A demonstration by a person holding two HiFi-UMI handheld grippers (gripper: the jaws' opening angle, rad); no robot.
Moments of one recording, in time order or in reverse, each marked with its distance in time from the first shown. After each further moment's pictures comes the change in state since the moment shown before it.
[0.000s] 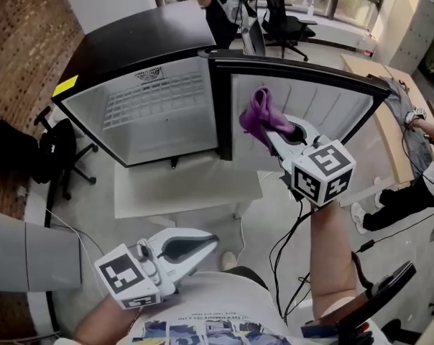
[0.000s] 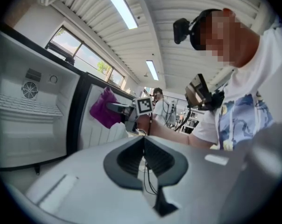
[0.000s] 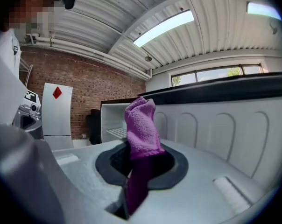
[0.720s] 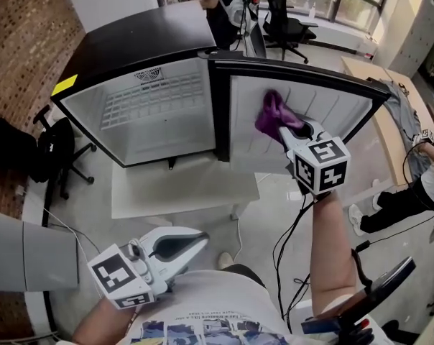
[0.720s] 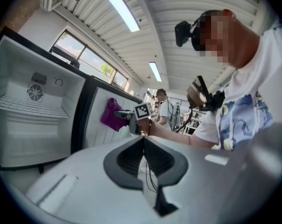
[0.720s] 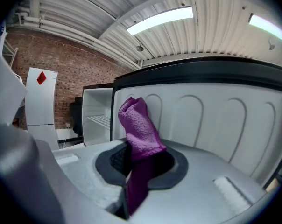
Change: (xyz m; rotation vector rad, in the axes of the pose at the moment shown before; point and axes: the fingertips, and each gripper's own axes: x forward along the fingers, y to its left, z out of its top) left arm -0.008 0.011 0.002 -0.004 -0.024 0.059; right arm 0.002 -0.059 -0.037 -0.033 0.124 -0.177
